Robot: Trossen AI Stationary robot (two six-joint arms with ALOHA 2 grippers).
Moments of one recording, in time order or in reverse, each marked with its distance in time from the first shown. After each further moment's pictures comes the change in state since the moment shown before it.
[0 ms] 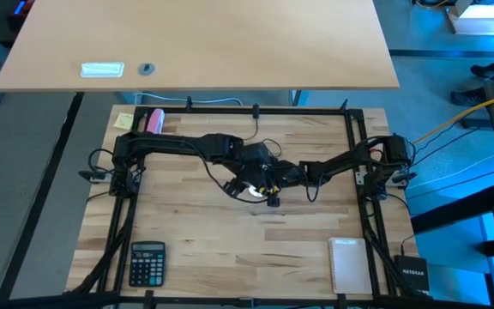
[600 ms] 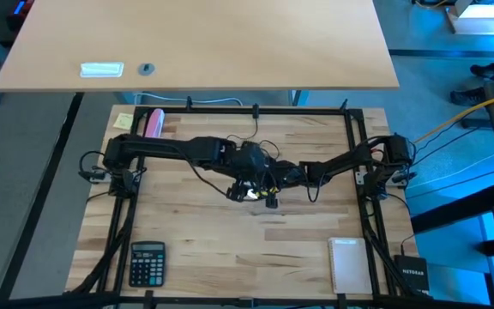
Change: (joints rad) left arm -0.092 -0.087 0.061 -0.055 -0.145 -0.369; right arm 0.004 -0.006 0.007 0.021 -0.009 0.032
